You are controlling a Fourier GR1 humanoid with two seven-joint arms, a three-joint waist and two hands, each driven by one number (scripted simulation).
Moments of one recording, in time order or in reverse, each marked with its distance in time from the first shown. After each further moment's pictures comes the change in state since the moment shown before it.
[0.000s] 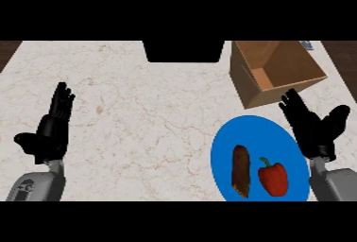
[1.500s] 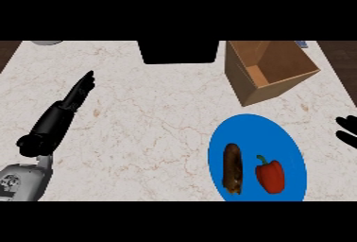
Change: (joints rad) left arm -0.057 0.162 -0.143 -0.157 -0.066 -0.289 0.080; right arm 0.459 -0.718 -0.261 -0.772 0.643 0.375 -0.304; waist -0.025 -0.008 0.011
